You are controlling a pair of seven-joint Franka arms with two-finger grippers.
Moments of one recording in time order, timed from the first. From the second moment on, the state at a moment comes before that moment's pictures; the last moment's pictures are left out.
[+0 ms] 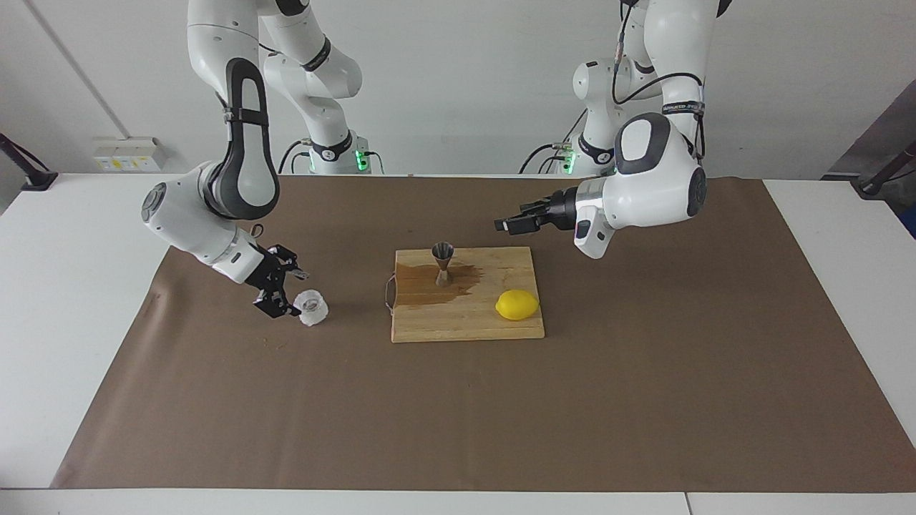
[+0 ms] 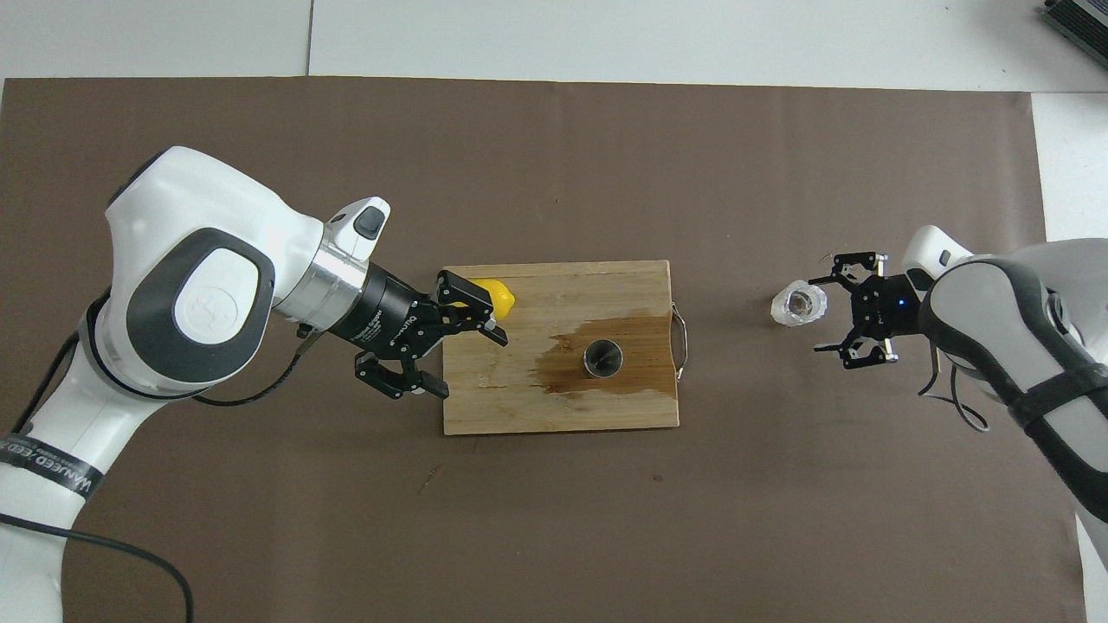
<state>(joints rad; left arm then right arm) 0.04 0.17 -0.40 -1.84 -0.73 1.73 -0.51 -0.15 0.24 0.03 -2.11 0.63 2.21 -2.15</state>
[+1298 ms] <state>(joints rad) 0.09 -0.06 -0.34 -1.74 -0.11 1.65 -0.18 -0.15 0.26 0.04 -2.14 0.89 2.30 -2.31</state>
